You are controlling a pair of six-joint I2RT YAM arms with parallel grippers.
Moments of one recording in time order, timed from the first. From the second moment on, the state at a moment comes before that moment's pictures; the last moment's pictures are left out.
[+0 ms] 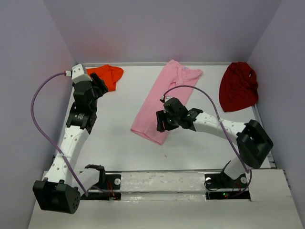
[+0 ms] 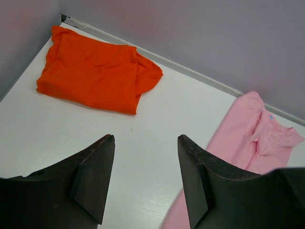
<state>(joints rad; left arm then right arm) -0.14 1.01 0.96 -0.12 -0.29 -0.41 0.81 1.55 1.04 -0.34 -0.05 0.48</state>
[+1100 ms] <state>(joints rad) -0.14 1.02 0.96 -0.12 -0.29 -0.41 0.90 2.03 1.33 -0.12 -0.09 0.51</state>
